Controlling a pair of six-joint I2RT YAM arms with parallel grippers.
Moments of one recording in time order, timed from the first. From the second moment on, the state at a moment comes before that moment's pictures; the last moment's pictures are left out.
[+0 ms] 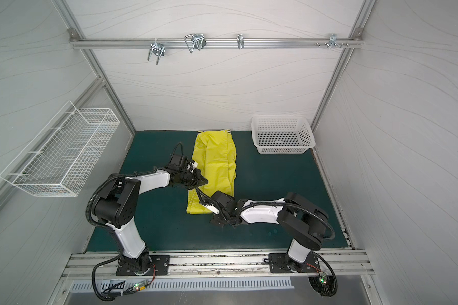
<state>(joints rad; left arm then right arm) -0.31 1.82 1.01 -0.17 0.65 -0.76 1.11 1.68 0.81 -0.04 0.16 -0.30</state>
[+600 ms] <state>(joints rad) -0.31 1.85 1.02 -0.12 0.70 -0.78 1.11 1.69 0.82 0.05 0.15 -0.29</state>
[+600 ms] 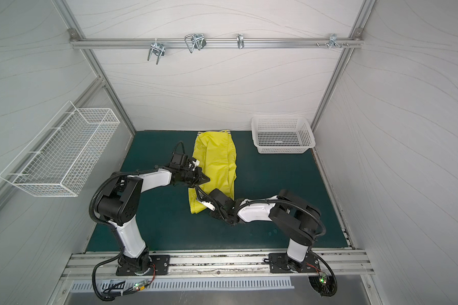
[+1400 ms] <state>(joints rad) -0.54 1.55 0.59 0.01 0.62 -0.83 1.00 1.55 1.08 -0.56 -0.52 0.01</state>
